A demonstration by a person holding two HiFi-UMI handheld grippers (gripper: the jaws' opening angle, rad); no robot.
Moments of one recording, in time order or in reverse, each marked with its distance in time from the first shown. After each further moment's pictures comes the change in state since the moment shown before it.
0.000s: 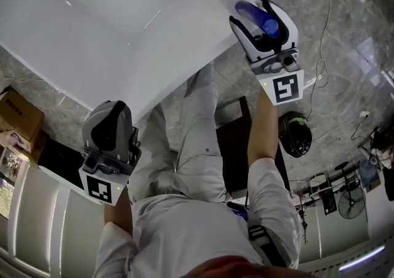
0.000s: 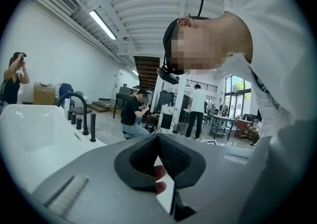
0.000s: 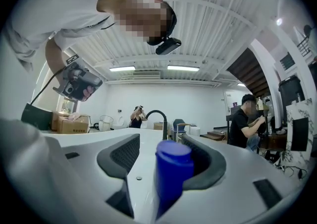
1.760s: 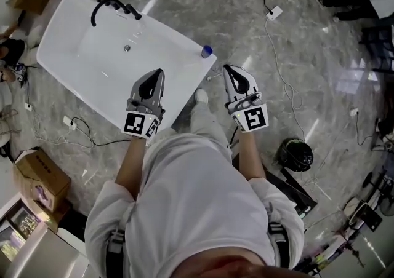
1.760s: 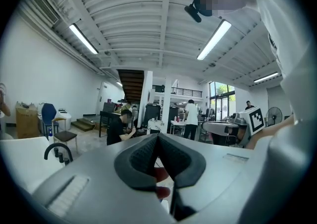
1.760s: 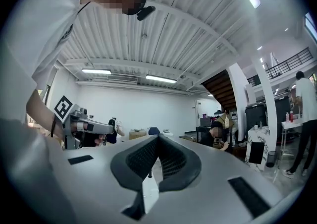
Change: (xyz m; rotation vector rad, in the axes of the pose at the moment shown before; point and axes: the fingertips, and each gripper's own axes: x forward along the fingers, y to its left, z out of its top) left arm -0.046 -0.082 0.222 0.121 -0.100 -0.146; right arm -0.112 0.071 0.379 0.003 0.026 -0.342
